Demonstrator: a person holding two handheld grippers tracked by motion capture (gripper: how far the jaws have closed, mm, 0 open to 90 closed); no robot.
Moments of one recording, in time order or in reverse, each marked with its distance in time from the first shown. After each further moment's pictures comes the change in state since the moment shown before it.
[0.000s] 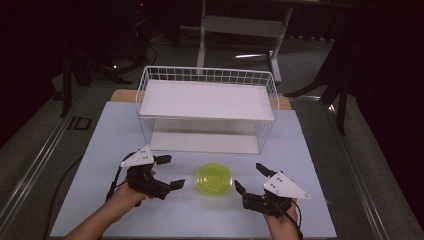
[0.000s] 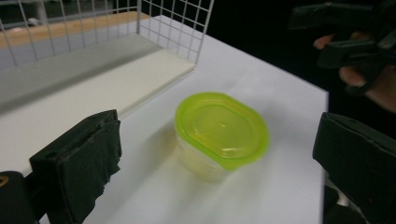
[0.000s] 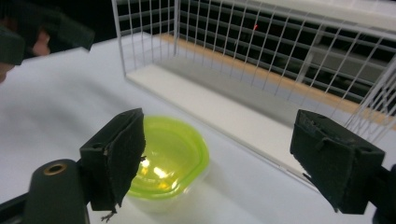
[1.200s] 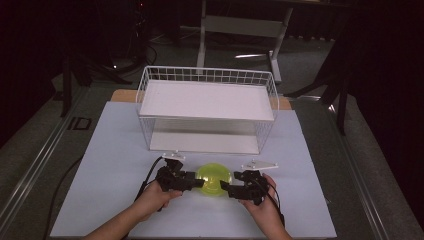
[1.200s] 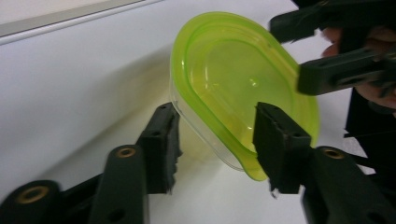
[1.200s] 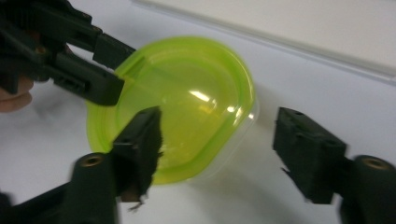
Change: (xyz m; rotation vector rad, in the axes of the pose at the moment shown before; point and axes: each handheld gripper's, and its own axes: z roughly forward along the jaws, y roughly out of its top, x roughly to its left) left arm 0.008 -0.023 0.076 0.277 -0.040 -0.278; right arm -0.008 -0.026 0.075 0.375 0.174 0.278
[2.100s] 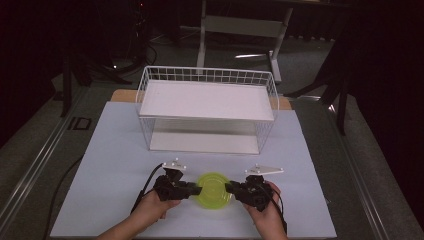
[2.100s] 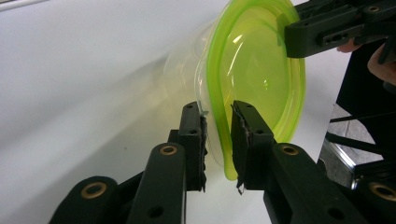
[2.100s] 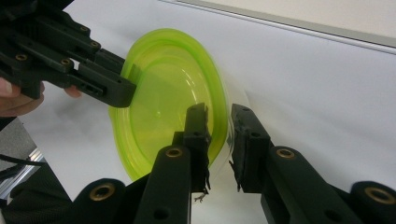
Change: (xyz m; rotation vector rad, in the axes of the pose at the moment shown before) left arm -0.028 -0.012 -0.013 0.040 0.052 0.004; right arm 0.011 -0.005 -0.020 0.015 0.052 0.039
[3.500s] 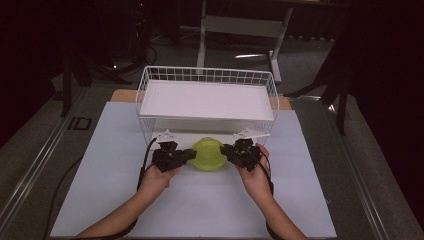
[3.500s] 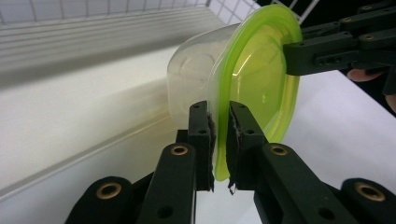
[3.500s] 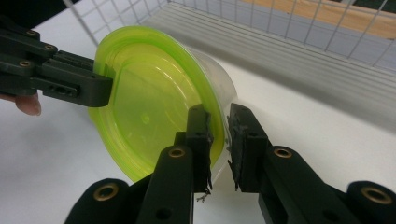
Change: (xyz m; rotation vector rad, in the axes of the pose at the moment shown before) left arm 0.046 0.051 -0.004 -0.238 0.179 -0.010; right arm -0.027 0.086 0.041 -0.072 -0.130 -0.123
